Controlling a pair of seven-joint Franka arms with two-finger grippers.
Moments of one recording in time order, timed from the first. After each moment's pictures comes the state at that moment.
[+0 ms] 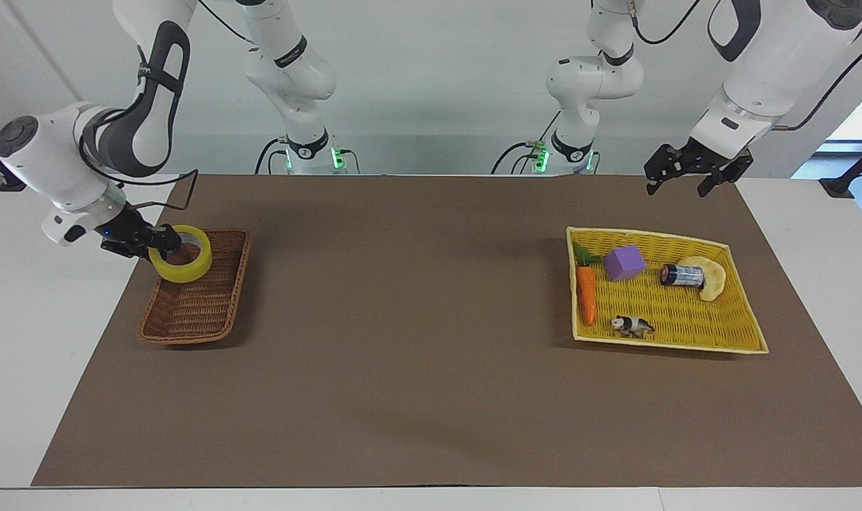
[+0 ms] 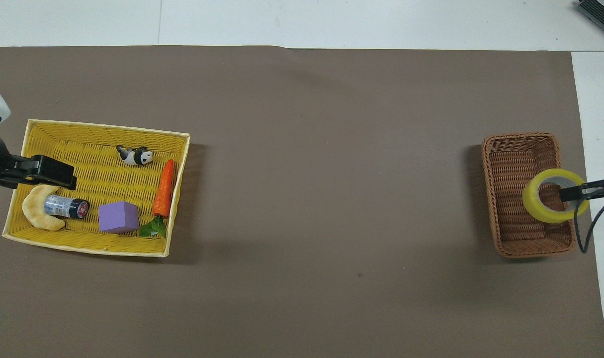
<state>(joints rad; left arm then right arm) -0.03 -0.02 -0.05 -1.59 -0.03 1.48 0.01 -0.35 0.17 -0.06 -1.93 0.09 2.03 -0.58</state>
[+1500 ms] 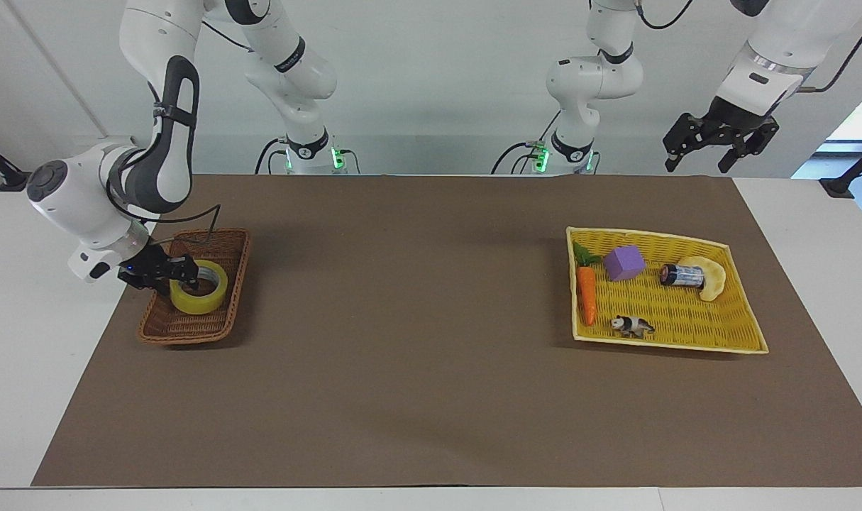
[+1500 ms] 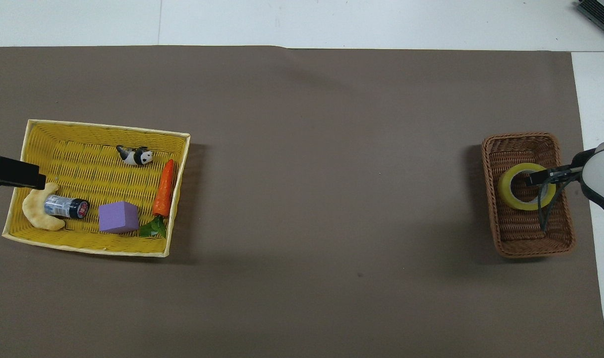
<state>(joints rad) -0.01 -0.07 -0.05 -1.55 -0.03 1.46 0.01 -0.31 0.27 -0.04 -1.90 0.13 2.10 -0.53</state>
